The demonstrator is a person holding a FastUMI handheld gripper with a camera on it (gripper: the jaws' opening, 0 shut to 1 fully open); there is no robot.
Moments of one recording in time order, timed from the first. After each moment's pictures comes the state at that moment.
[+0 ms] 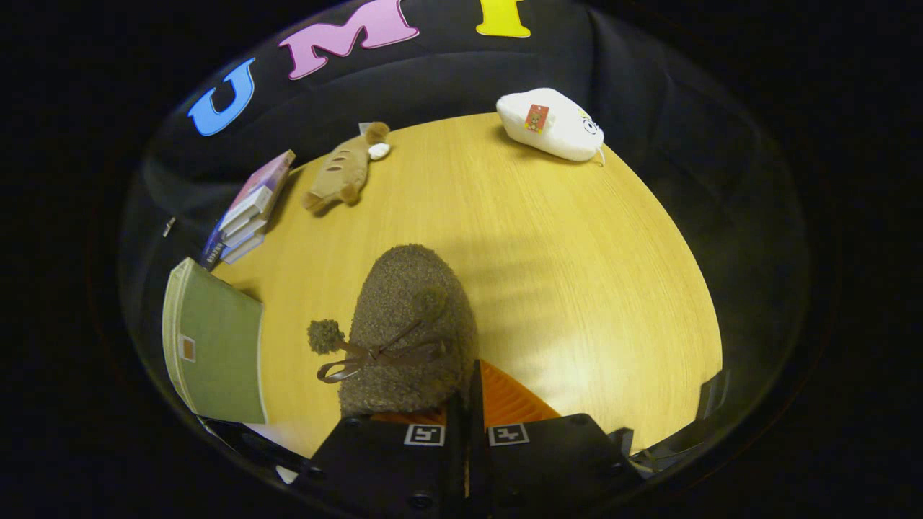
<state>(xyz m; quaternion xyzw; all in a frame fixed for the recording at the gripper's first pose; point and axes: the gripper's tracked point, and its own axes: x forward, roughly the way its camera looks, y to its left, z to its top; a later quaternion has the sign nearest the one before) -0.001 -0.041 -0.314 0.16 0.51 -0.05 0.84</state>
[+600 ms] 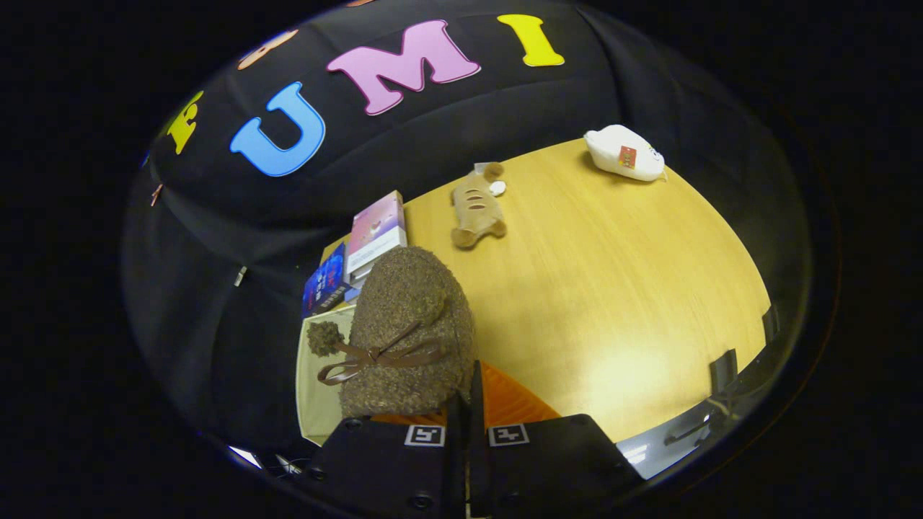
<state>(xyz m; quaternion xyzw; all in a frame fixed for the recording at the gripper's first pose) 0.030 0.165 -0.168 0.27 0.45 -0.02 0.85</state>
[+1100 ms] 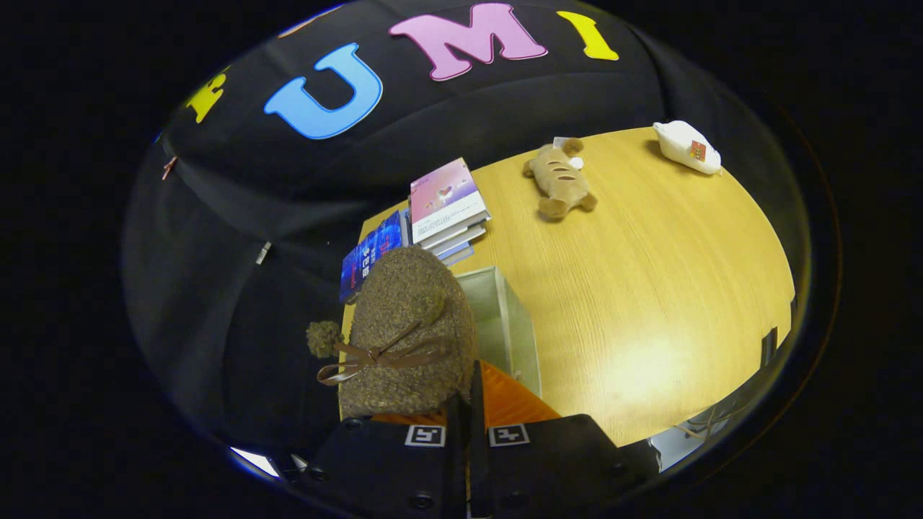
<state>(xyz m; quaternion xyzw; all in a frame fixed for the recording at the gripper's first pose) 0.055 0.310 -0.188 0.25 0.48 0.02 0.84</state>
